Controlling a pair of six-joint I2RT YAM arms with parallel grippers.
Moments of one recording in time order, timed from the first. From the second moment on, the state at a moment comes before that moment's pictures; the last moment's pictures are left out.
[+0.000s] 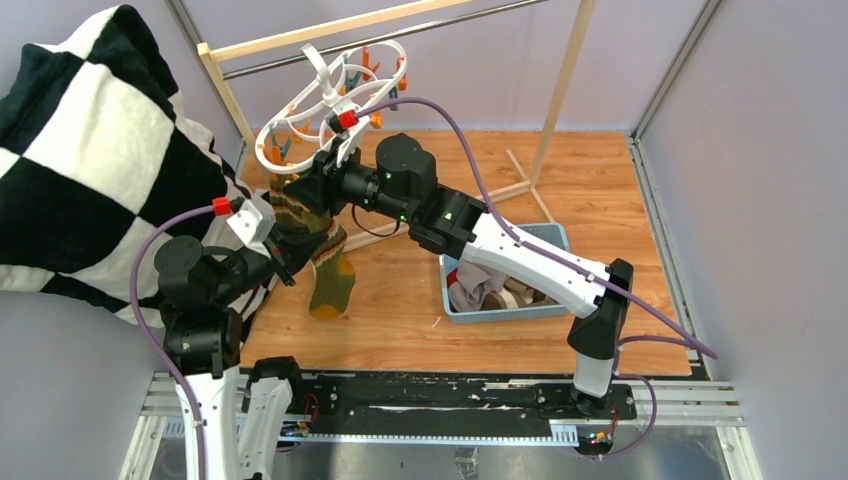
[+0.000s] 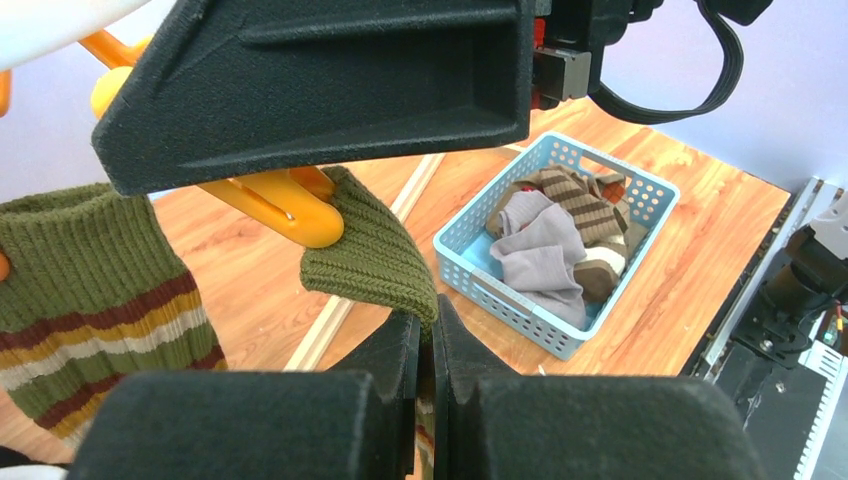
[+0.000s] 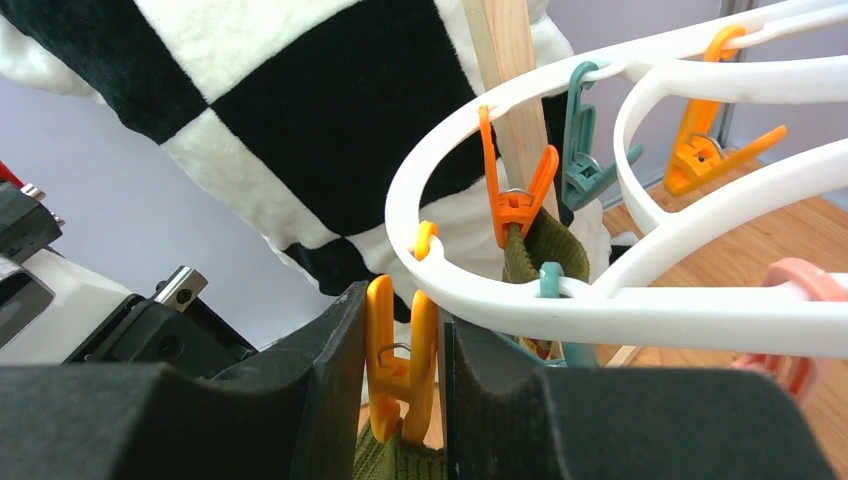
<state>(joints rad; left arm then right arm) 0.14 0.54 0.97 -0.44 0.96 0.00 1.12 1.82 1.98 -0.06 -0.10 0.30</state>
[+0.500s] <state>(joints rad) 0.14 0.49 0.95 -0.52 0.98 0.09 1.09 1.79 1.90 -0.01 -0.17 0.36</state>
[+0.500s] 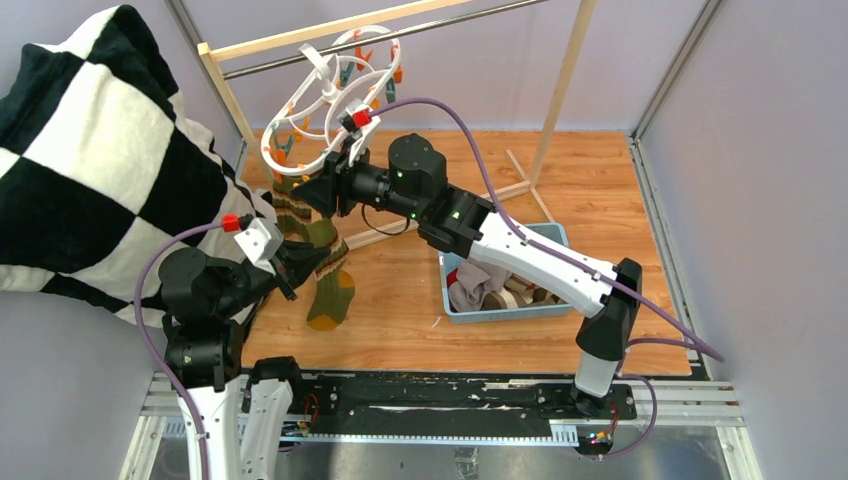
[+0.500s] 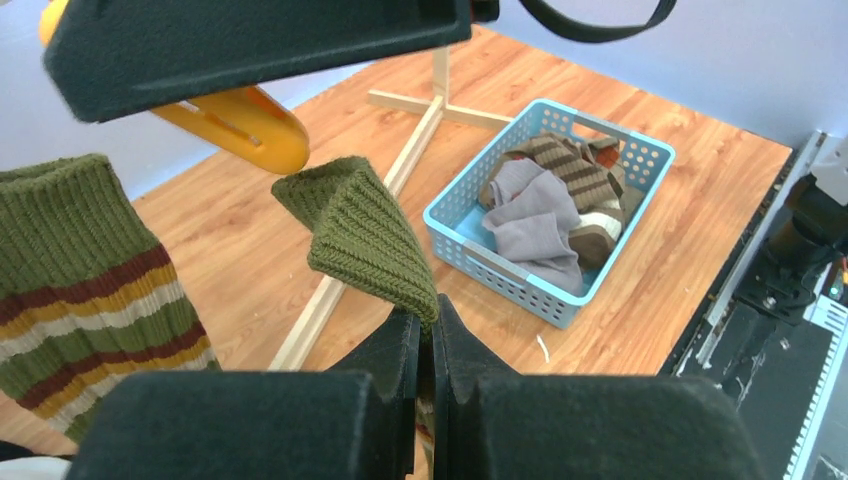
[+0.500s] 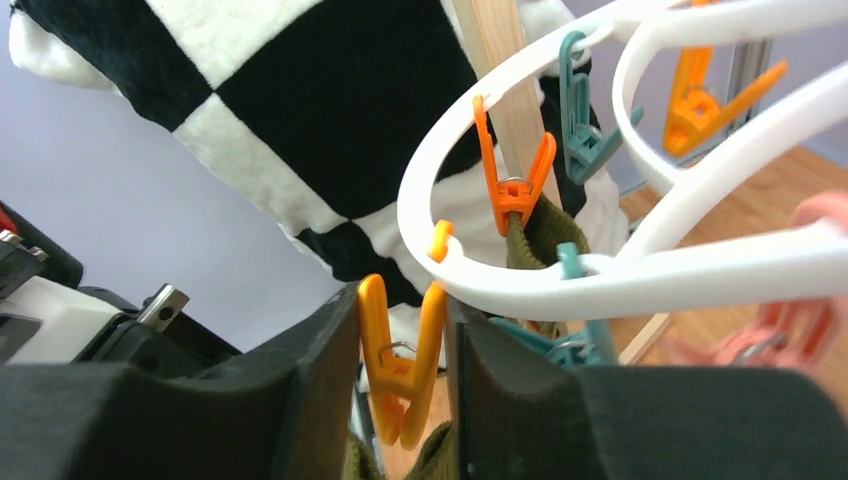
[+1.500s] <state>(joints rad) 0.14 0.52 1.03 -0.60 1.13 0.12 1.04 1.46 1.13 0.33 -0.63 0.09</state>
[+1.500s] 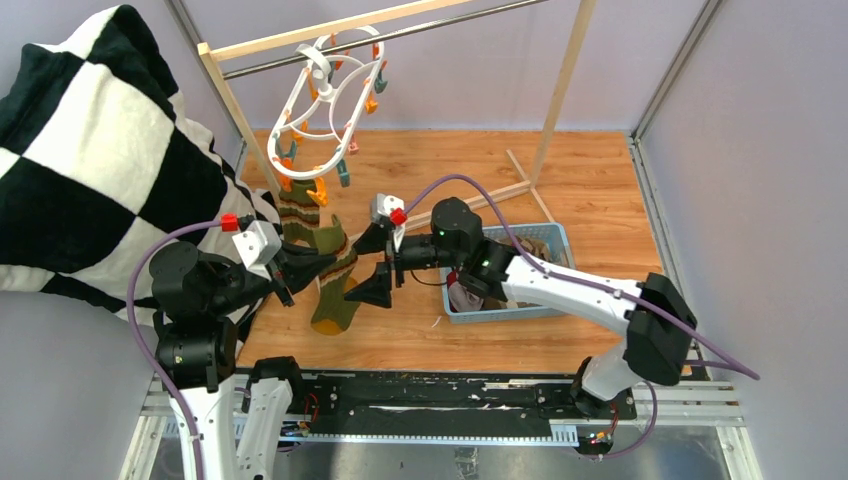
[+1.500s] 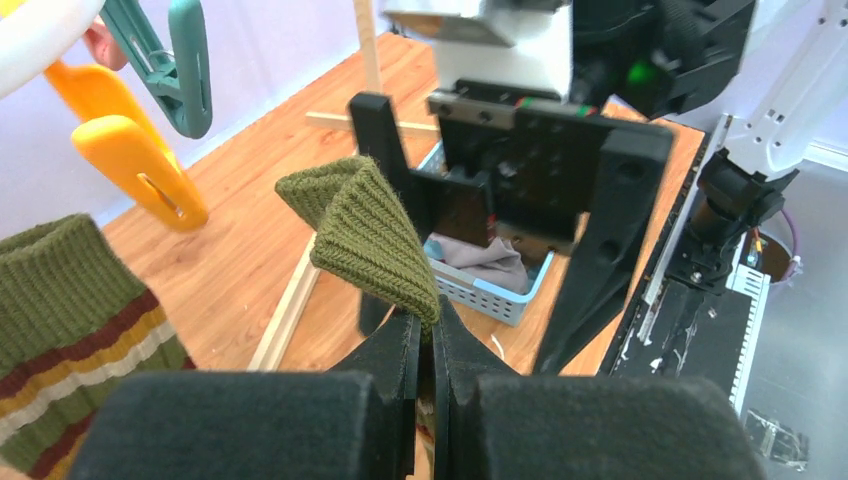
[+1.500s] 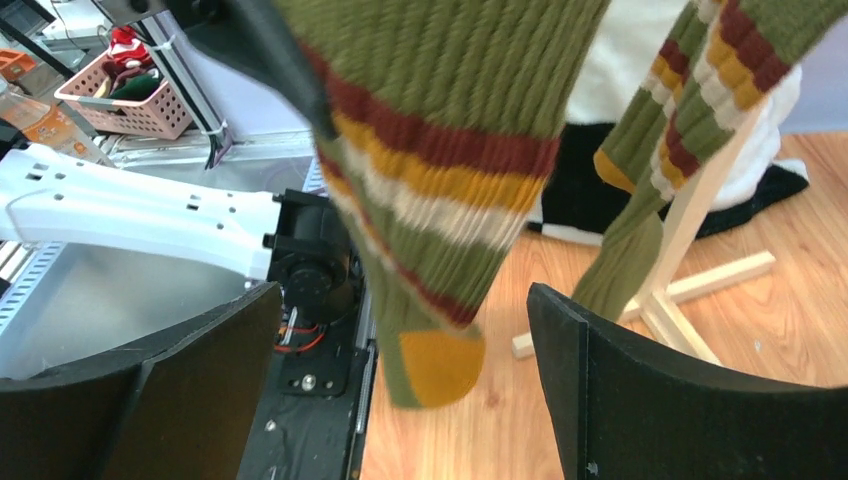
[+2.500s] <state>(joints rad) 0.14 0.54 1.01 -0.63 0.92 0.11 0.68 0.96 0.85 -0.23 -0.08 0.02</state>
